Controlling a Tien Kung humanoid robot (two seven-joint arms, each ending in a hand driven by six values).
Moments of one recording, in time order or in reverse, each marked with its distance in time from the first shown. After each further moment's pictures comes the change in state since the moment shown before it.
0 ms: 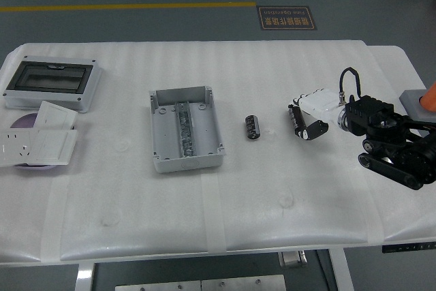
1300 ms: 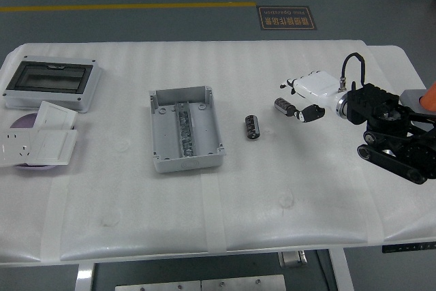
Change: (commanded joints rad) left arm -0.003 0.000 0.066 0.000 -0.064 0.018 -0.025; right arm 0.005 -0.046 0.149 0.152 -0.035 -0.067 -0.030
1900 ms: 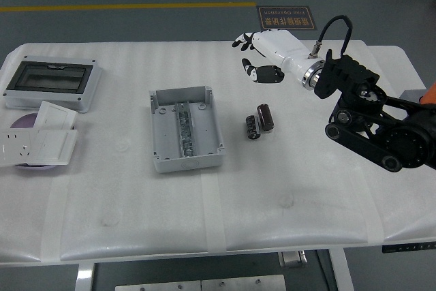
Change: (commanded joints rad) left arm 0.002 -0.005 -0.021 0.000 0.017 -0.010 0.014; right arm -0.026 0.085 0.233 0.089 0.035 0.005 -0.006
